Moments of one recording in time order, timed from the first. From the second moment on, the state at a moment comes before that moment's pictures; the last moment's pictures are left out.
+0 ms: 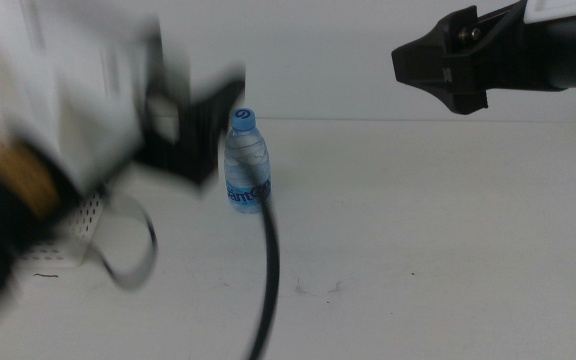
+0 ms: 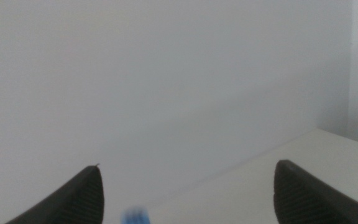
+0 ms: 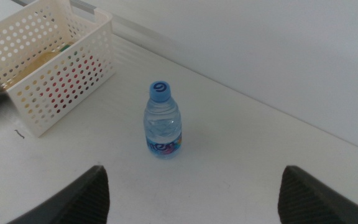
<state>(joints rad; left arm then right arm) -0.57 1.02 -0.66 -0.04 -0.27 0.17 0.68 1.18 -1.30 -0.14 0.71 0.14</state>
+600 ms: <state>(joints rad) -0.48 1.60 -0.36 -0.11 -1.01 0.02 0.68 1.18 -1.30 -0.14 0.71 0.14</state>
